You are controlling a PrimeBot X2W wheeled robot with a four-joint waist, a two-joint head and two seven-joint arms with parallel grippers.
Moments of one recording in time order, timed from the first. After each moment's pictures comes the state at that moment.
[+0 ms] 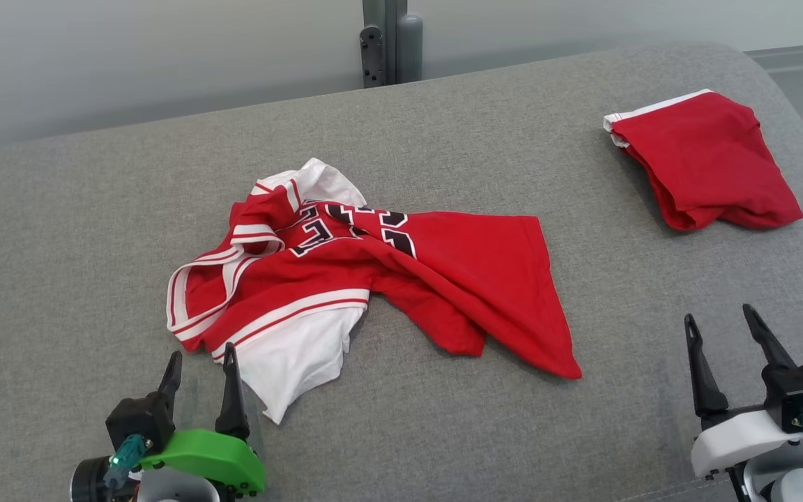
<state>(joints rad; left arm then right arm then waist) -0.07 0.07 -0.13 0.32 -0.31 0.05 -0.21 0.01 -0.14 -0.11 0.18 -0.08 0.13 -0.26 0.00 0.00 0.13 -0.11</state>
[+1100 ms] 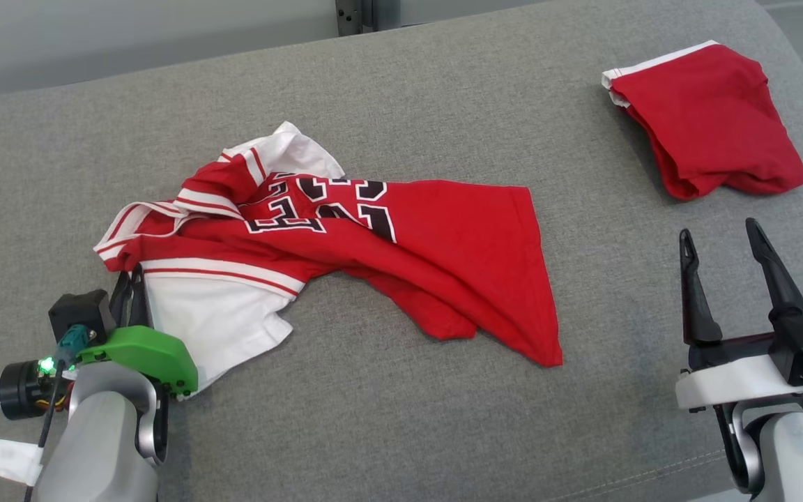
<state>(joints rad) -0.43 0.18 -0.12 0.71 -0.29 0.05 -0.25 -0.09 -0.08 -0.11 0.00 -0.09 0.13 -0.26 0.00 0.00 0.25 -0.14</state>
